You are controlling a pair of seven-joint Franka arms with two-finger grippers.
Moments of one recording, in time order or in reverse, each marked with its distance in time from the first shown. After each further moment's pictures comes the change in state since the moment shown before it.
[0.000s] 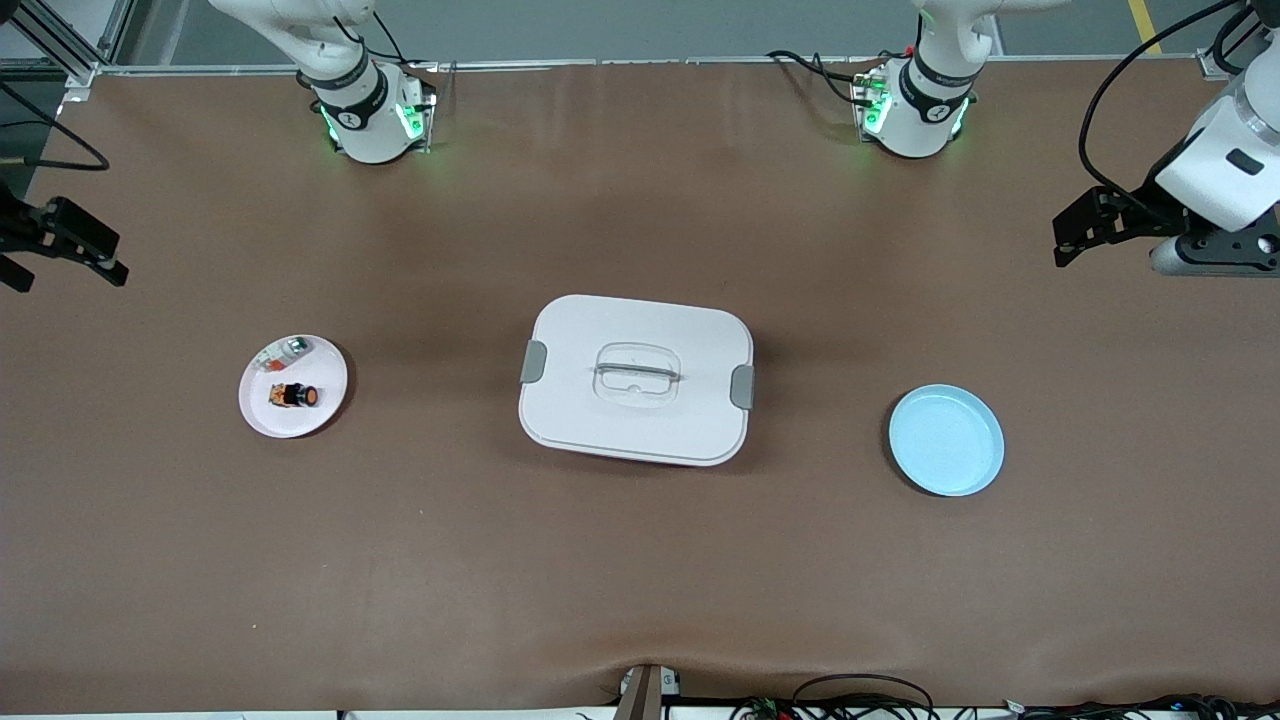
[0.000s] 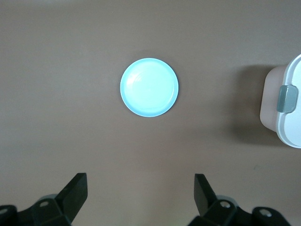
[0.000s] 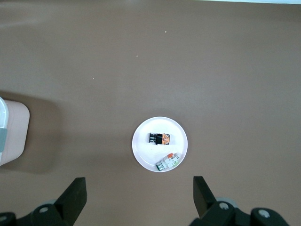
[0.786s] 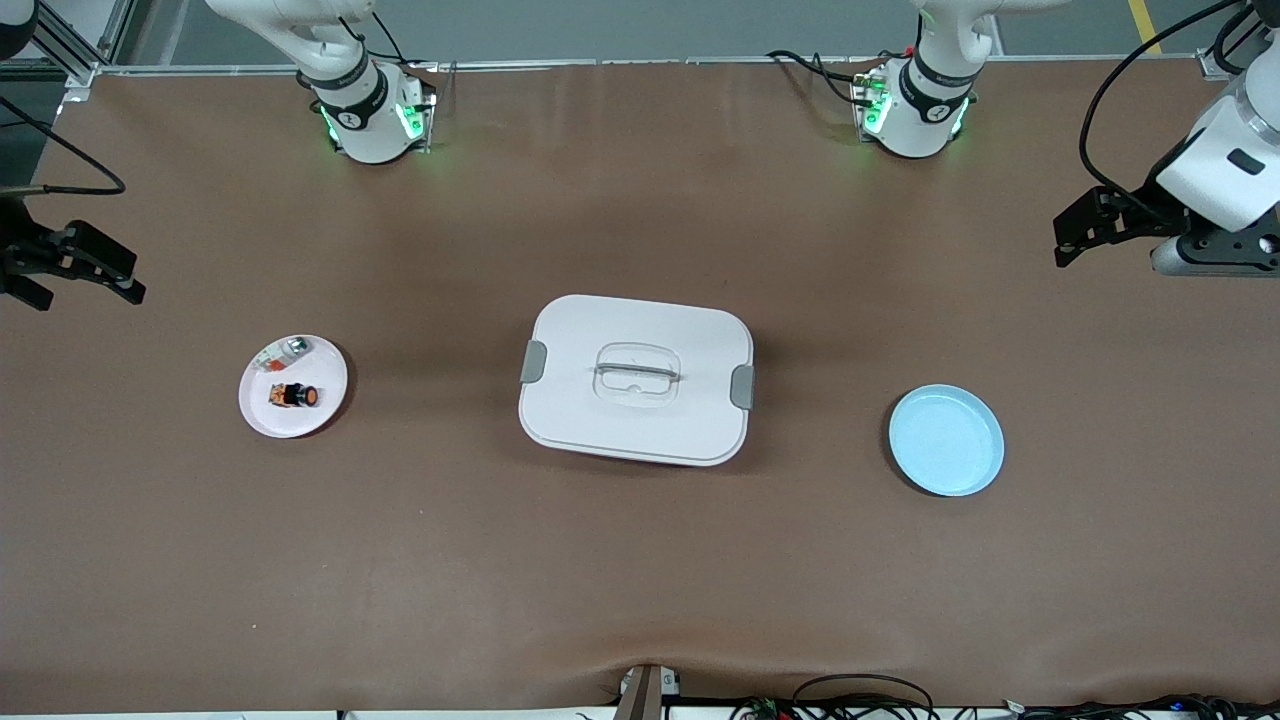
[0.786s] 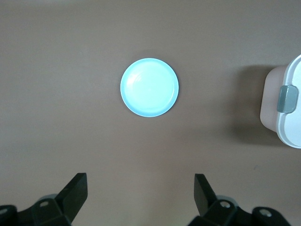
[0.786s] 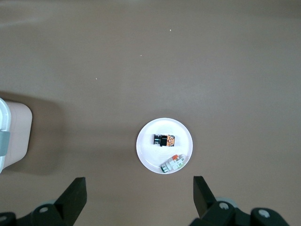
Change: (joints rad) left arm 0.001 0.000 0.000 0.000 0.000 0.000 0.000; right arm 0.096 0.046 -0.080 0.046 0.000 -0.016 0.019
